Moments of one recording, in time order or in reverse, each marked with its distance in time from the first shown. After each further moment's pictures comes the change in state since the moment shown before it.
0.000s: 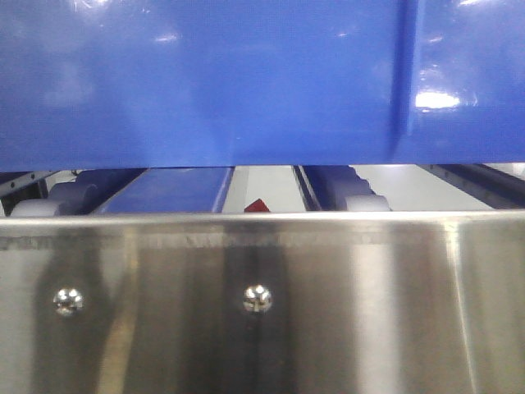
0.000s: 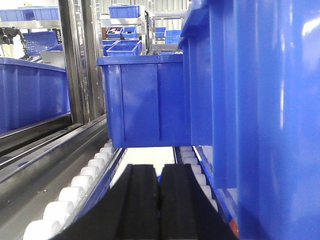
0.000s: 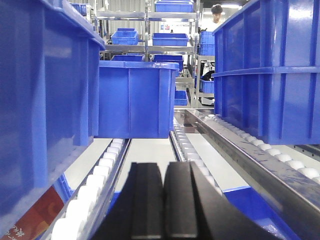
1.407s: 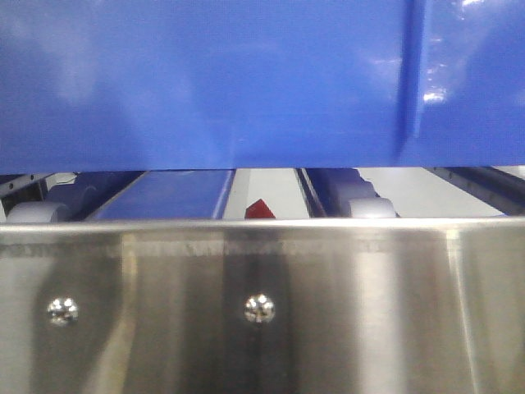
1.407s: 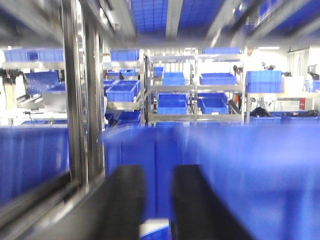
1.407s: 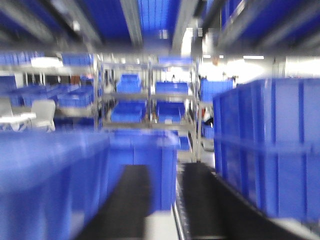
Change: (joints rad) left arm -0.002 0.067 -0.432 -0.020 0.225 0.000; right arm 0.000 0.030 -0.389 0.000 0.183 0.000
